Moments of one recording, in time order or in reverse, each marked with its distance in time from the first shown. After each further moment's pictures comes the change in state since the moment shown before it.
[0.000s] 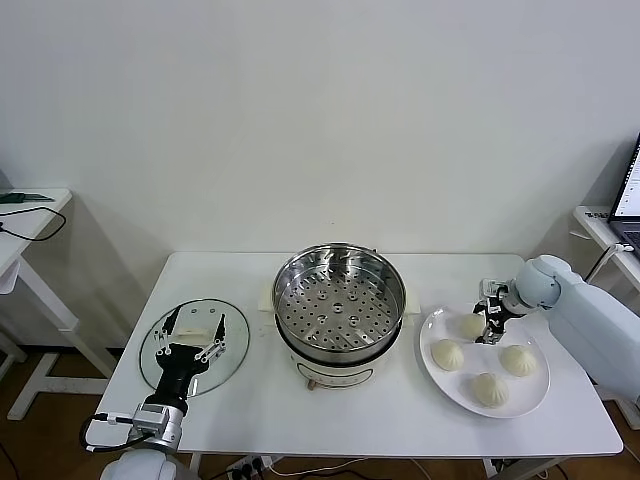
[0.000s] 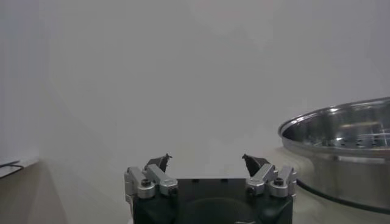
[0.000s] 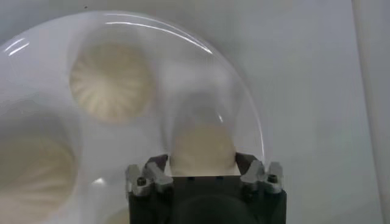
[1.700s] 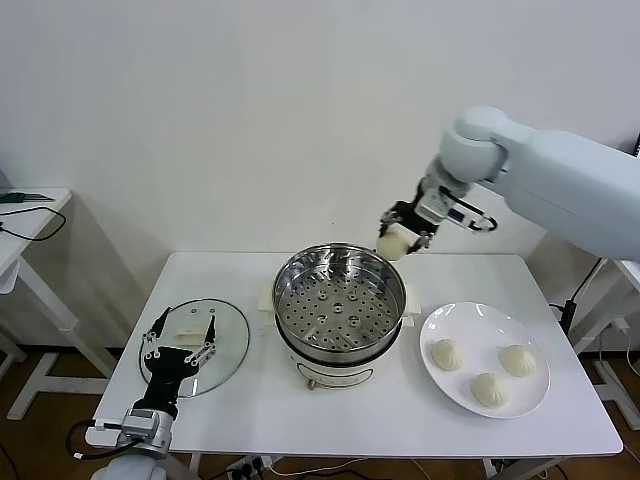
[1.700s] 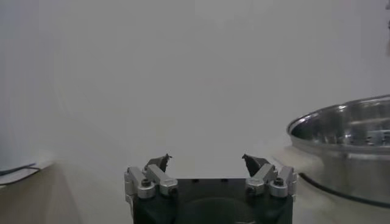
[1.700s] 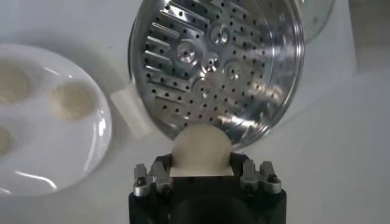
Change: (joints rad) left arm 0.028 0.005 -0.044 -0.027 0.004 0.003 0.003; right arm 0.898 0.243 -0.747 0.277 0.173 0.713 -0.127
